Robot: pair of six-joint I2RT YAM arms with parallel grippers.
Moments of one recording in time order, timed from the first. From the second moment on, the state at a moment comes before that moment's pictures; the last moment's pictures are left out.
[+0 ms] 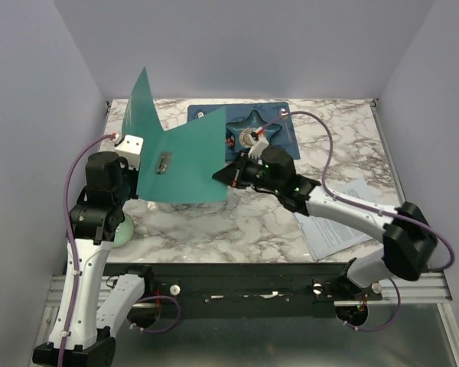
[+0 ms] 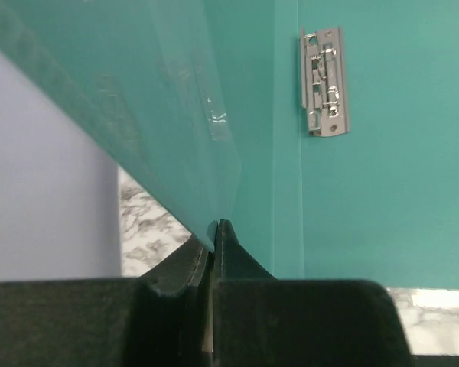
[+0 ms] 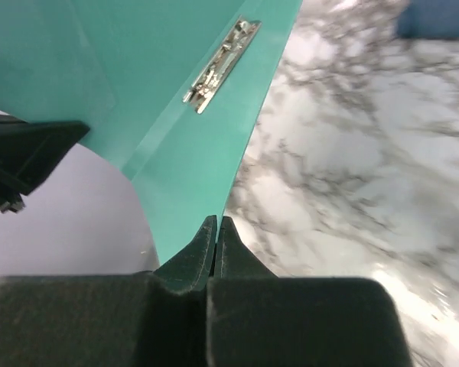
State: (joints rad) left arm -0.09 0.78 1.08 -0.84 -0.14 0.22; right arm 0.85 1.51 1.03 0.26 -0.18 0.86
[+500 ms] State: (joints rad) left arm -0.10 0.83 1.01 -0.90 0.08 0.25; right arm 0.85 1.03 0.55 -0.01 0.07 0.80
